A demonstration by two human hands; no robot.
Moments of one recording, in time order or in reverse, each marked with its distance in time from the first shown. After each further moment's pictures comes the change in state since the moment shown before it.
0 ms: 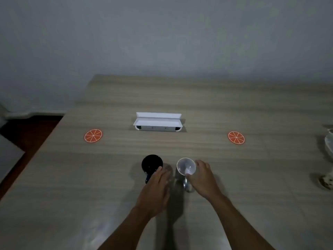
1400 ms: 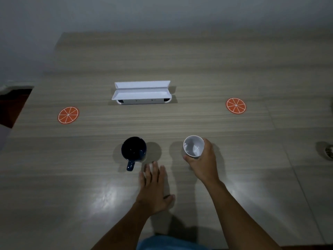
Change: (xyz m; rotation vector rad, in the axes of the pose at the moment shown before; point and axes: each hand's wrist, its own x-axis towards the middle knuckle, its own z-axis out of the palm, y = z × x) left_hand 0.010 -0.002 0.091 0.231 -0.500 -0.256; right_hand 0.025 0.055 -0.007 0.232 0.178 0.155
